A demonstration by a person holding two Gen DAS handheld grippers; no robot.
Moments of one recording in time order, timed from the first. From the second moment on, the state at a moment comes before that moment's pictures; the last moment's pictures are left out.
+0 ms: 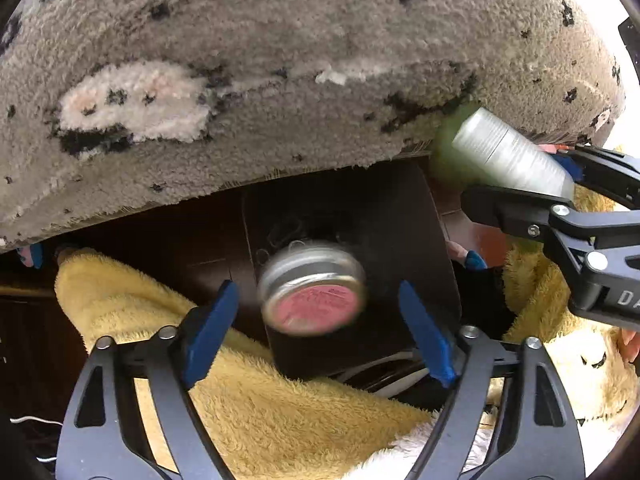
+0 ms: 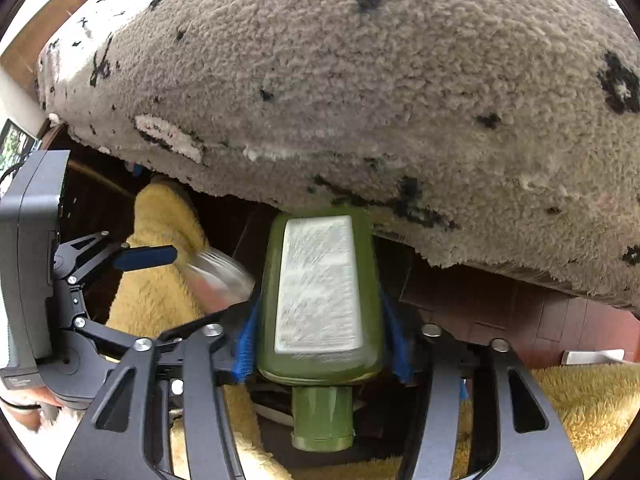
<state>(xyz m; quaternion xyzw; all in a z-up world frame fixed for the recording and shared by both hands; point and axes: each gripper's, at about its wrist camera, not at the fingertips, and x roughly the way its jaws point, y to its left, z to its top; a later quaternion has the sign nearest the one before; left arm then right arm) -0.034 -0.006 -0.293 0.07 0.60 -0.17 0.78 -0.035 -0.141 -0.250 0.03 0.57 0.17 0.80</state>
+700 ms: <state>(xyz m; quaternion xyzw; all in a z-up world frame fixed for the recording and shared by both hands) -0.027 0.007 -0.181 0.09 0.48 -0.14 0.86 -0.036 -0.207 -0.148 0.01 0.43 0.09 0.90</state>
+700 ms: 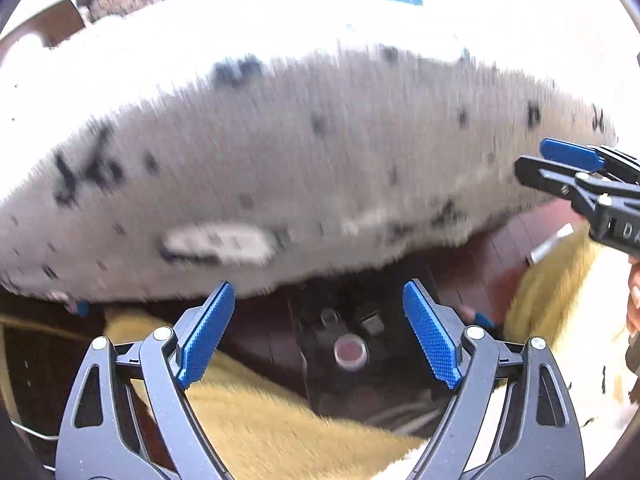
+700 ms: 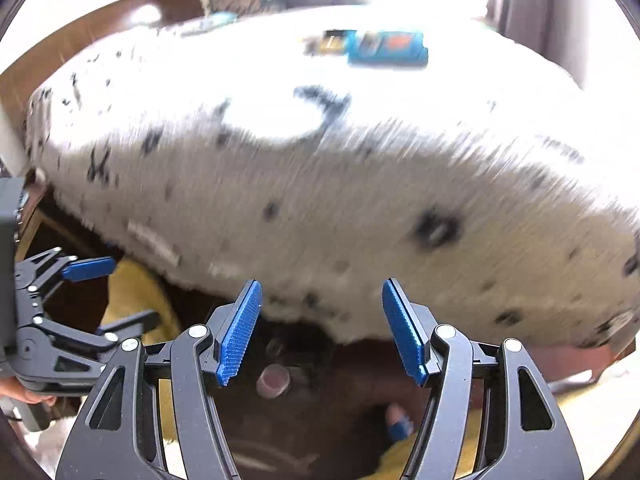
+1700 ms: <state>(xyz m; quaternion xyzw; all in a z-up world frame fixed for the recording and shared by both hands) 0.152 0.019 -0.092 0.05 0.36 -0.09 0.93 0.180 -0.202 -0.103 0.04 0.35 0.04 0.93</state>
